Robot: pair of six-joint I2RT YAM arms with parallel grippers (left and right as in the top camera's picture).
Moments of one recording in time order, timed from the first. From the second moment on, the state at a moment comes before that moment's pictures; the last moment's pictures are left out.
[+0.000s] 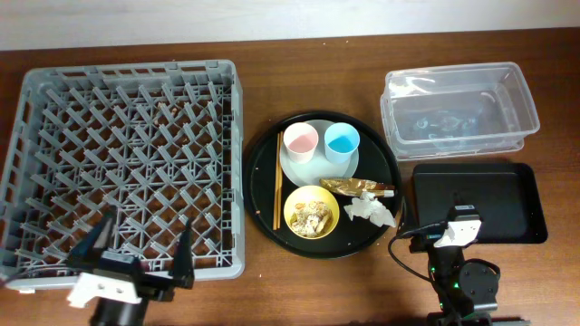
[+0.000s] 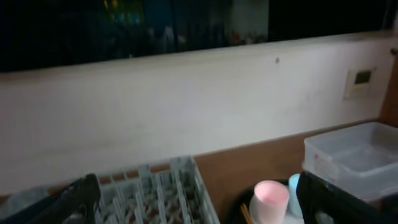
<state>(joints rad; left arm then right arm) -0.06 0.22 0.82 -0.53 0.17 0.05 0.04 0.01 0.01 -0.08 0.00 0.04</state>
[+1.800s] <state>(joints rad) -0.48 1.60 1.21 -0.80 0.11 -0.21 0.04 0.01 0.01 -0.08 0.00 0.04</state>
